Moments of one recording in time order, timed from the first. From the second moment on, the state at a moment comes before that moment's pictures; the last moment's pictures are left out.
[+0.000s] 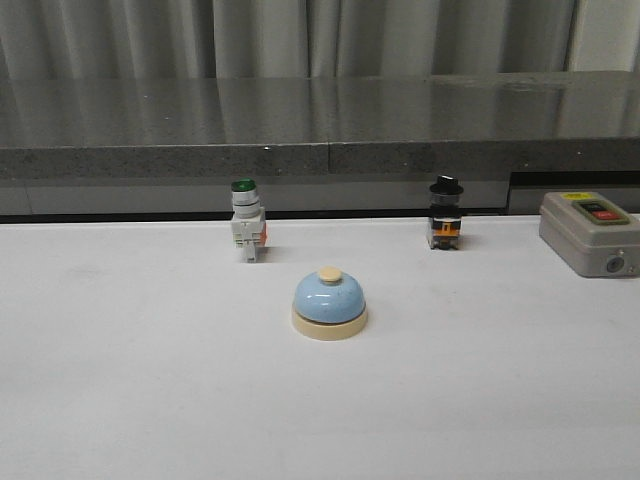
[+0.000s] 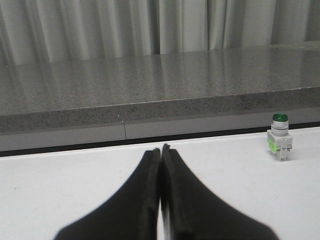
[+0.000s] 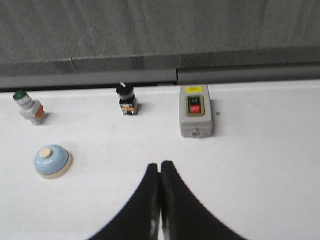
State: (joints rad) left arm -0.06 0.00 0.00 -0.02 0.08 0.08; right arm 0.07 0.46 -0.69 0.03 0.74 0.11
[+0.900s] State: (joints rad) left arm -0.06 0.00 0.00 -0.02 0.08 0.08; right arm 0.27 1.12 -0.77 0.09 0.65 0.05
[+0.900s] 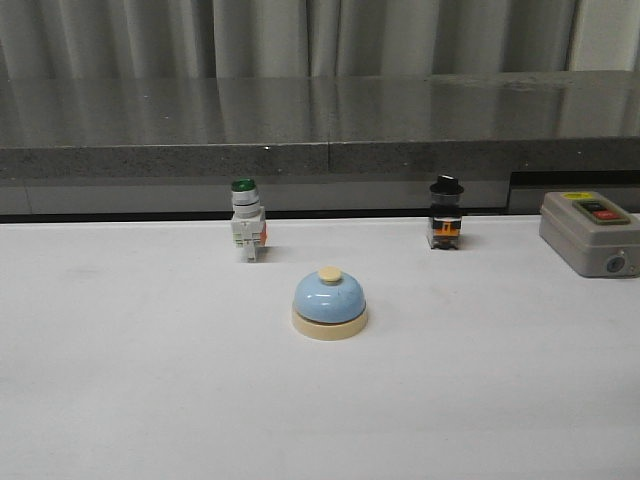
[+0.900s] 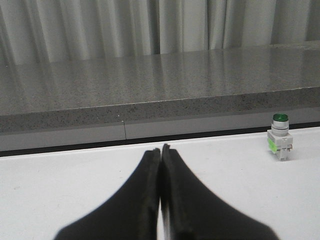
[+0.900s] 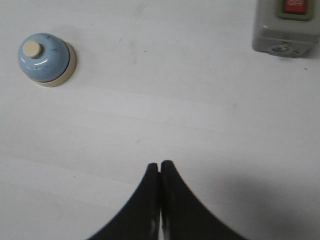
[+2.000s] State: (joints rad) left arm -0.06 0.00 0.00 -0.02 0.08 0.08; right arm 0.56 1.92 -1.39 0.10 0.64 0.05
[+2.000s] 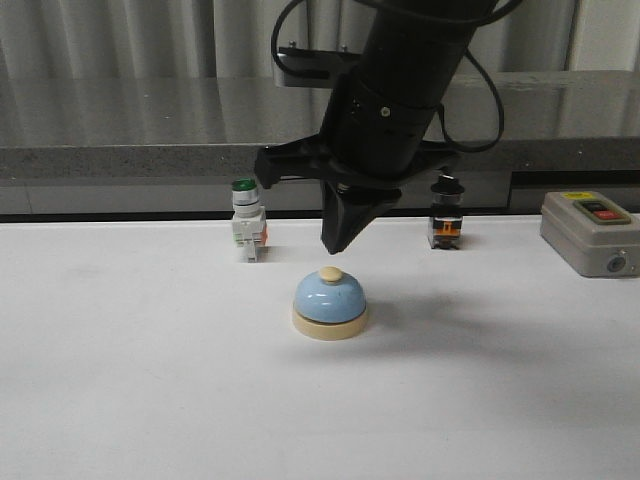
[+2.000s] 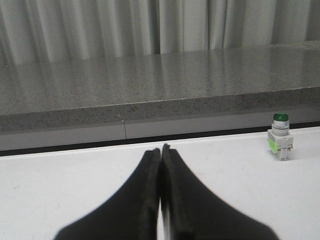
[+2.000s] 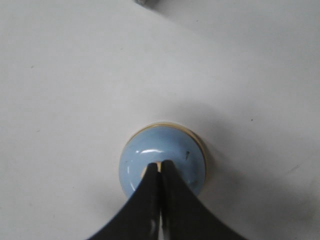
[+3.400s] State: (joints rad) left arm -0.06 0.00 0.00 -0.02 0.08 0.08; right arm 0.34 1.45 -1.19 0.05 0.66 0.05
